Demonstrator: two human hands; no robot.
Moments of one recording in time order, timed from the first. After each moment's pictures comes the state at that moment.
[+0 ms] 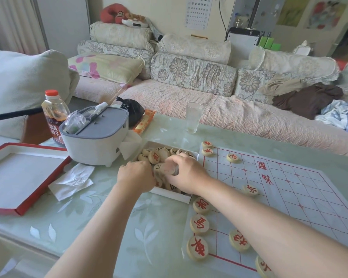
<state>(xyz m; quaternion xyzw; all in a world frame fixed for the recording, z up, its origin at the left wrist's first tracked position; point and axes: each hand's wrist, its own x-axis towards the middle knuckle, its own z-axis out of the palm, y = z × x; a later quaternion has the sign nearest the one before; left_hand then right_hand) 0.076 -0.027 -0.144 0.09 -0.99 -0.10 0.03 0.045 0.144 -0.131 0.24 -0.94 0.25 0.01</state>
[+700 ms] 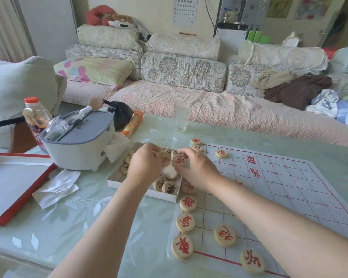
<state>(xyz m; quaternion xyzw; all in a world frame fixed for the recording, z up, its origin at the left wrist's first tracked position) 0.073 0.035 -0.104 0.10 -0.90 -0.40 0.15 0.036 0.206 -0.123 0.19 -0.94 0.29 0.05</state>
